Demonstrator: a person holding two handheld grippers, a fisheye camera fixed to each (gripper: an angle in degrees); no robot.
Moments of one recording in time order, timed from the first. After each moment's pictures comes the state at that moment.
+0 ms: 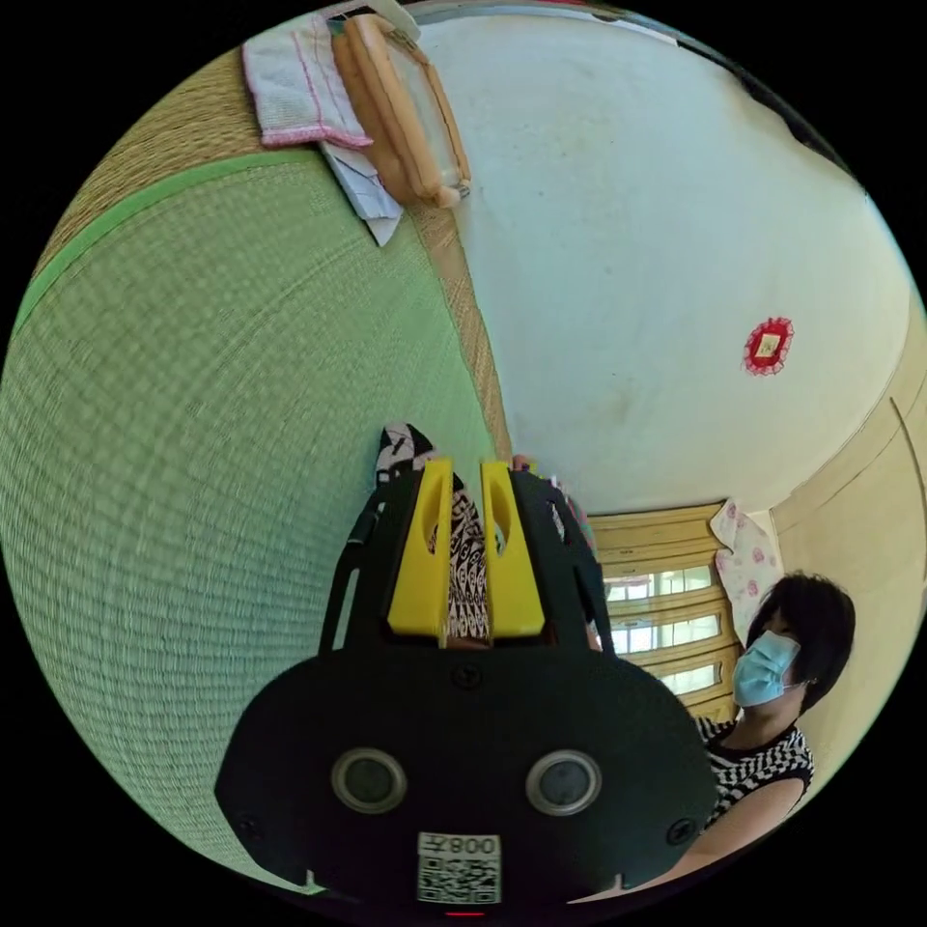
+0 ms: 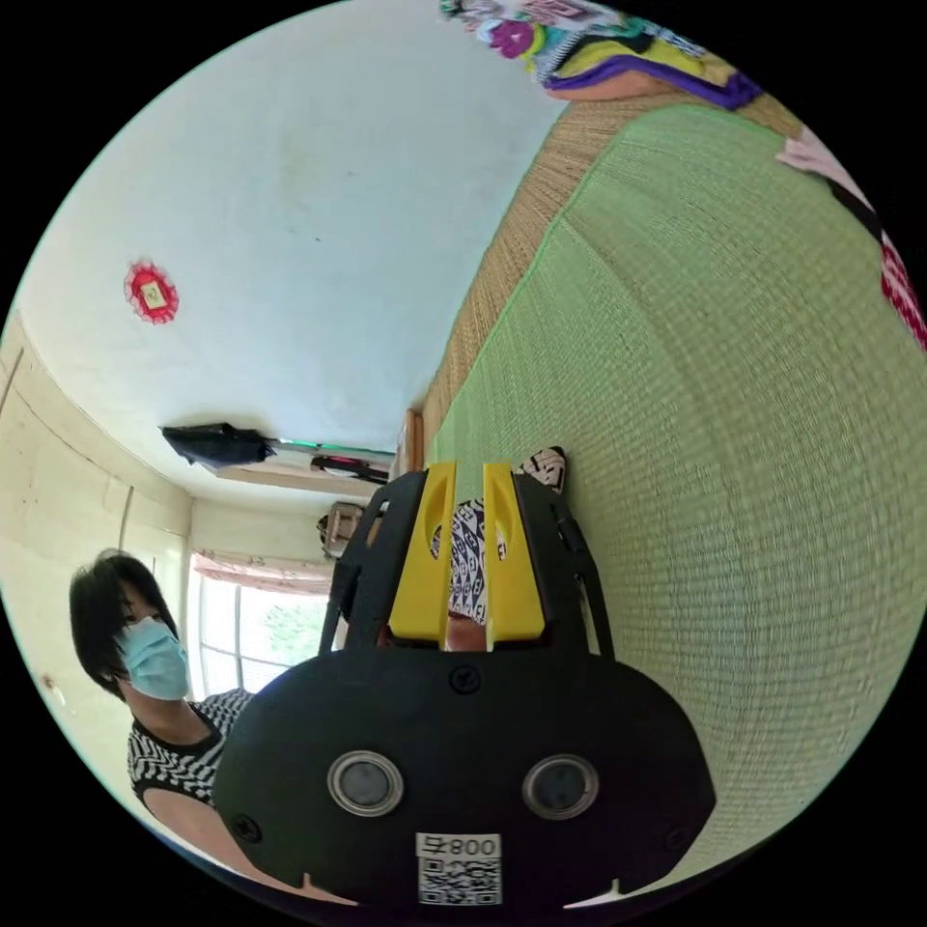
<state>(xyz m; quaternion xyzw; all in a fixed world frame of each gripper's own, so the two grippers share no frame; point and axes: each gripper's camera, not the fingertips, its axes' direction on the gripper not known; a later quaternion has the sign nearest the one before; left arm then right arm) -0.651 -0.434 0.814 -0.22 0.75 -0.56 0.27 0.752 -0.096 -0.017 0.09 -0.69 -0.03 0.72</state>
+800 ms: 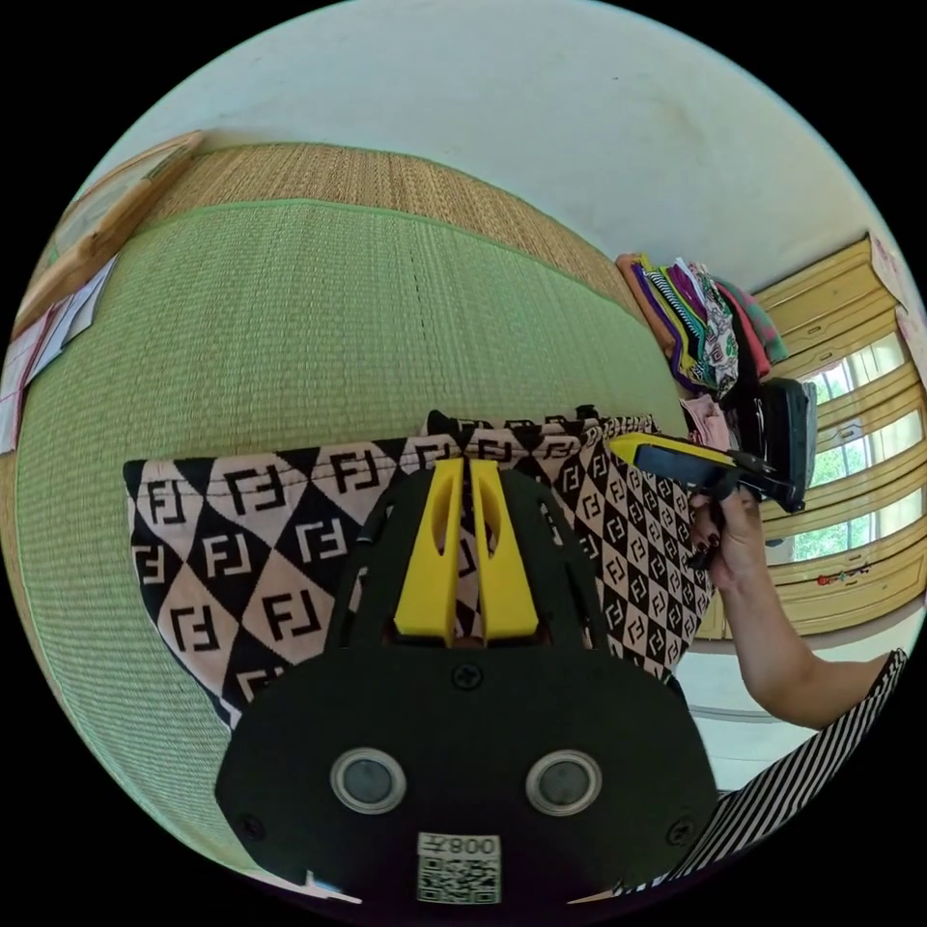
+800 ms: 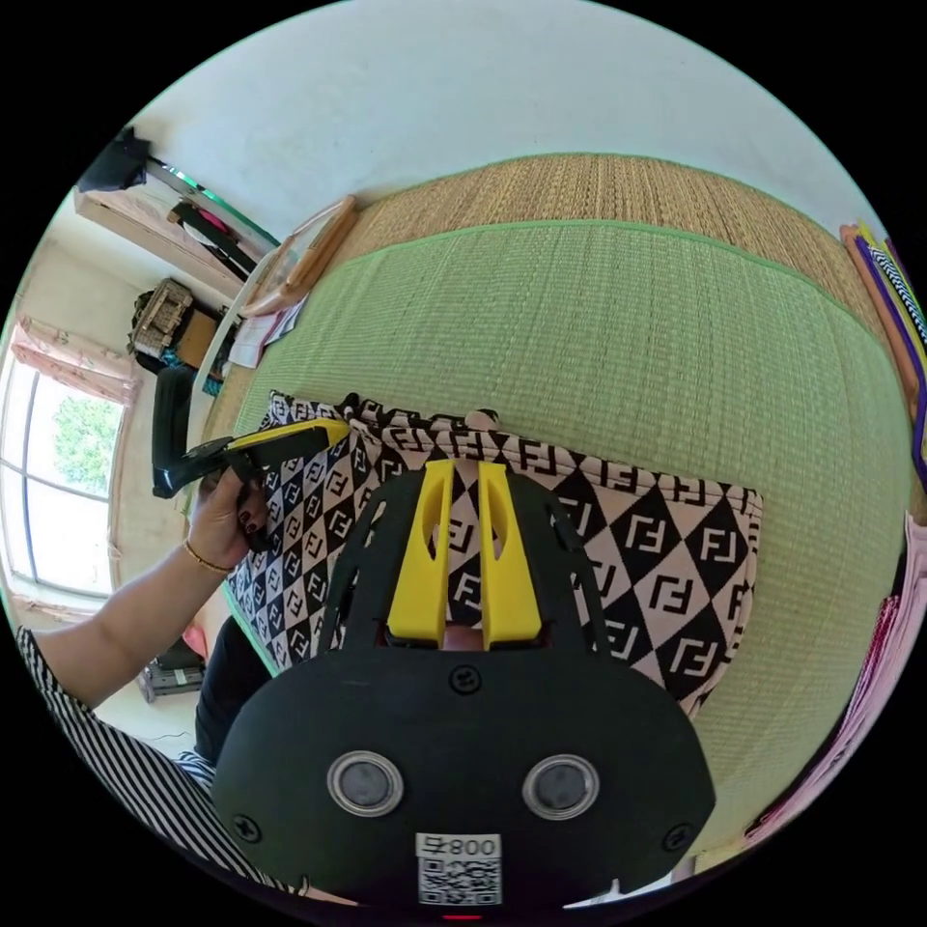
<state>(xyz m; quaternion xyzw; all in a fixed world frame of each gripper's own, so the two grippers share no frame) -0.510 -0.677 0.653 -0.23 0.76 -0.23 0.56 0.429 -0.024 -0.090 0.11 -0.36 -0.29 0.88</state>
